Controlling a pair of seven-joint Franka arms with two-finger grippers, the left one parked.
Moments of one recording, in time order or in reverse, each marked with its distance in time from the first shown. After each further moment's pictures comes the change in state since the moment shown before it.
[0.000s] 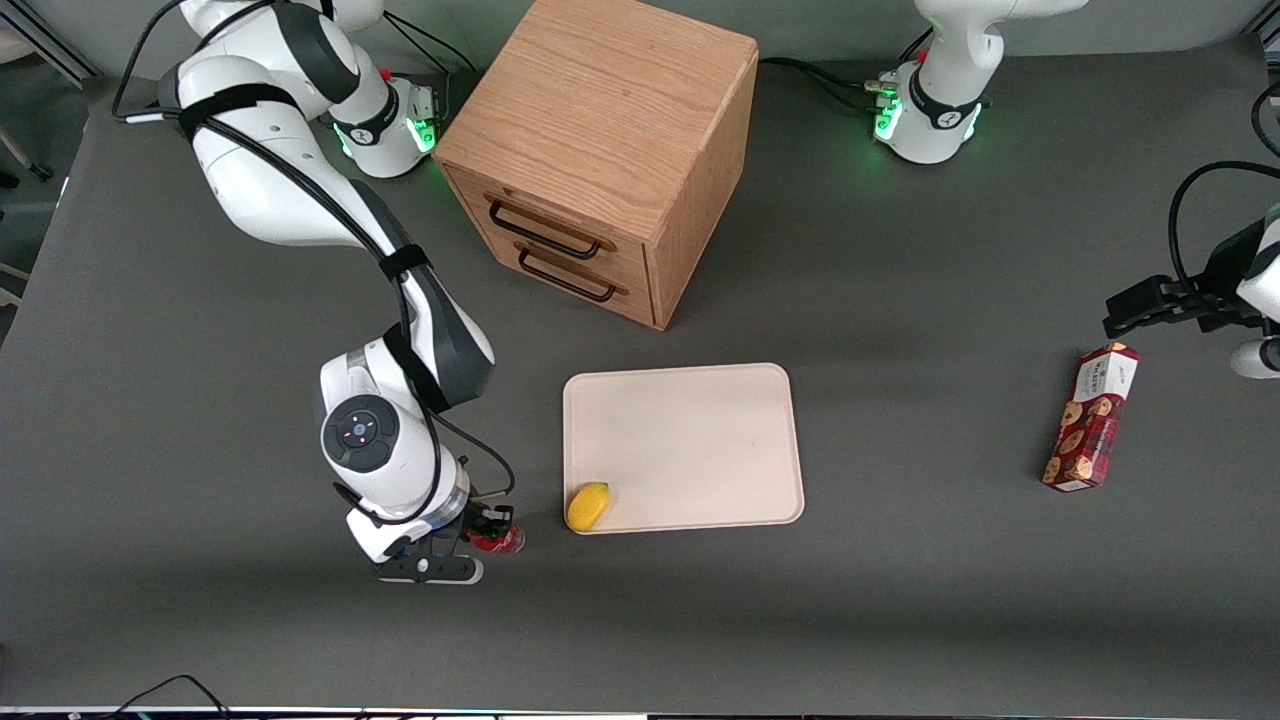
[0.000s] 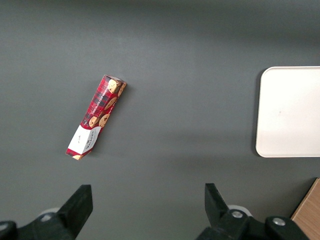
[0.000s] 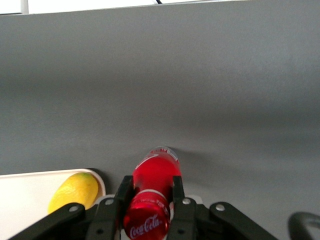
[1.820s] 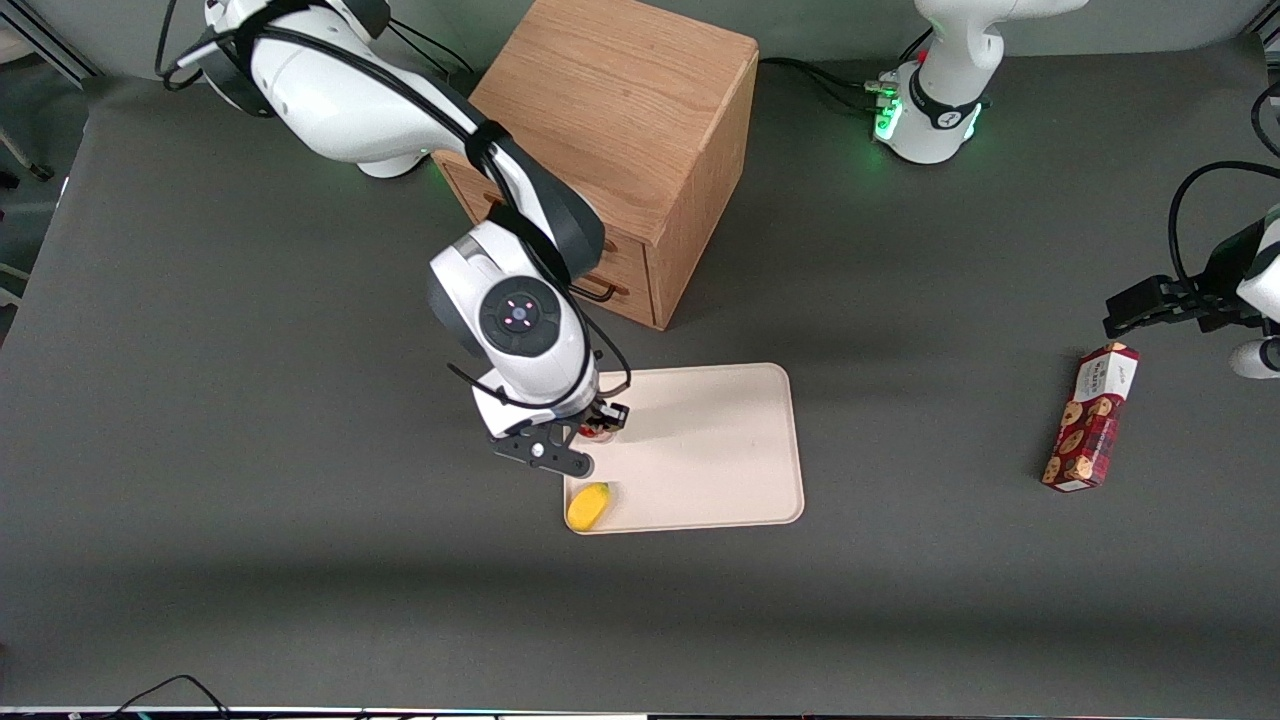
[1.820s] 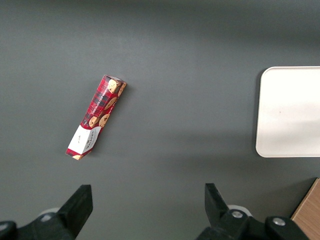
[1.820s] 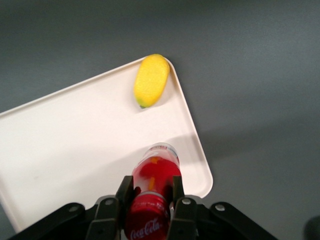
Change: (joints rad) arm 0.203 -0.075 0.070 -0.006 -0.010 -0.261 0.489
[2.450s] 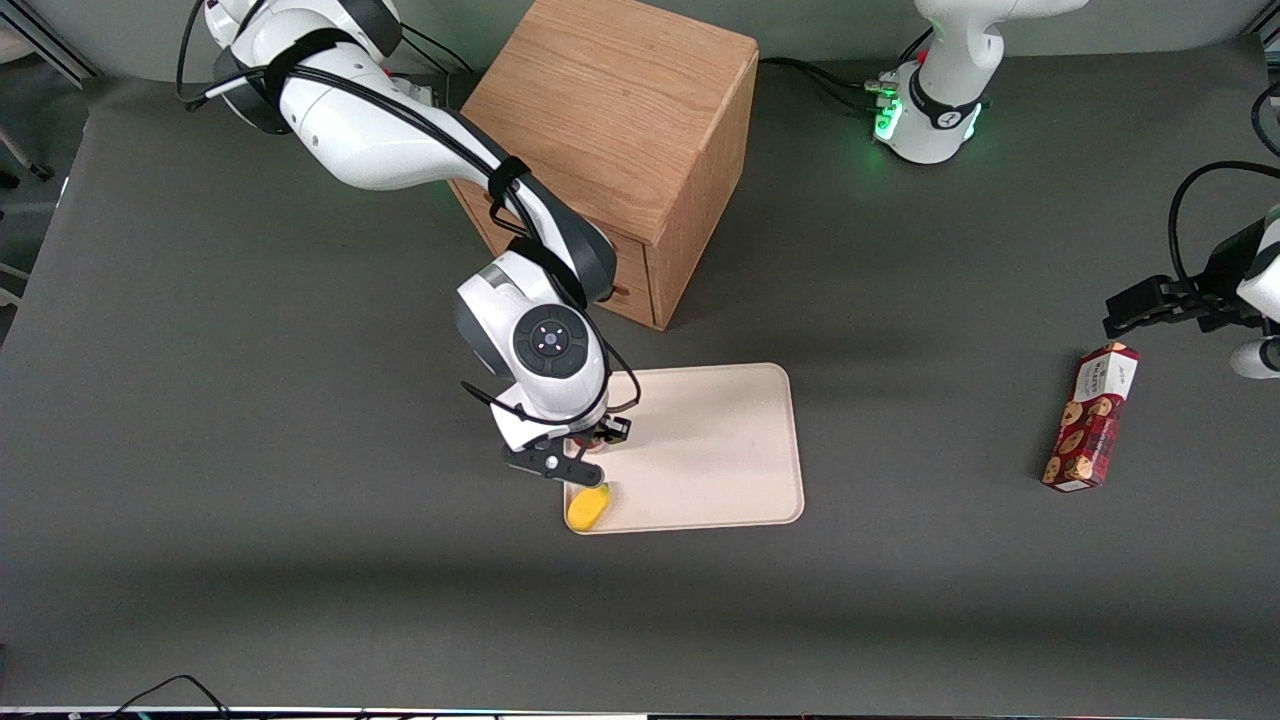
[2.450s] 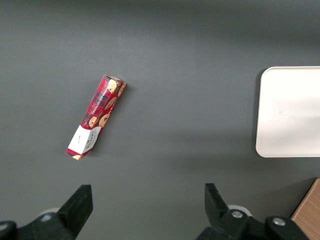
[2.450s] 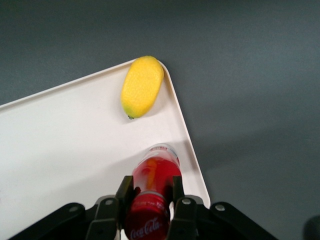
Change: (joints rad) arm 0.004 0.039 -0.005 -0.018 -0.050 0.050 0.000
